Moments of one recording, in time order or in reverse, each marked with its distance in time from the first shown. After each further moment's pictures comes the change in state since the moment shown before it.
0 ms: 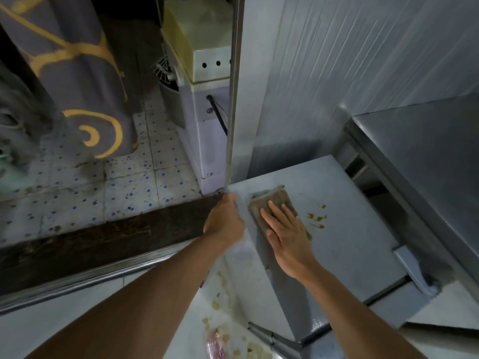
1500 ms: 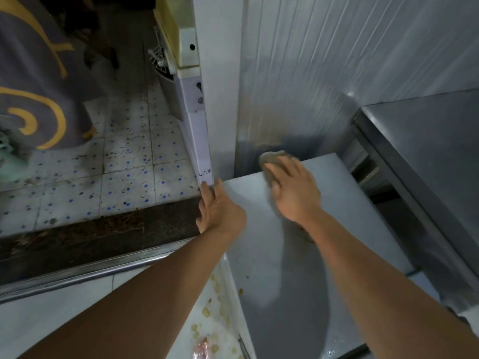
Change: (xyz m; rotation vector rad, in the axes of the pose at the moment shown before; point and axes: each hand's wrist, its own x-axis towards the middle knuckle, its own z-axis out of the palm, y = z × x) left_hand 0.040 0.041 0.049 -0.019 0.178 -0.228; right_hand 0.118 0.080 -0.032 -0.251 0.089 -0.022
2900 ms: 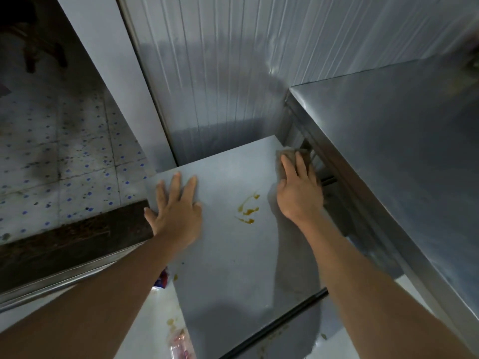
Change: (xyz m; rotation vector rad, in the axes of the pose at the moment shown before) left_hand -0.017 -0.009 0.041 0.424 0.003 0.255; right_hand -0.070 0.093 -0.017 0.067 0.017 0.390
